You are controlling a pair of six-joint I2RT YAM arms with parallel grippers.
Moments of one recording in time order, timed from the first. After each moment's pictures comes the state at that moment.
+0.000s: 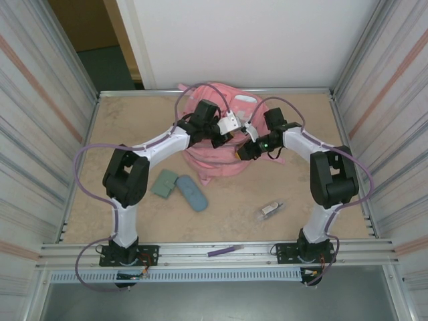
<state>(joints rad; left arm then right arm) -0.62 1.98 1.55 -0.27 0.32 0.60 0.26 1.80 1.22 -0.56 -0.86 -0.37</state>
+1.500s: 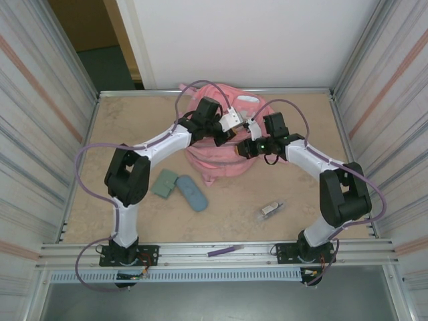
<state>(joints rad) -0.62 2.01 1.61 -0.30 0.33 0.50 0.36 1.61 1.06 -0.31 -0.56 0.10</state>
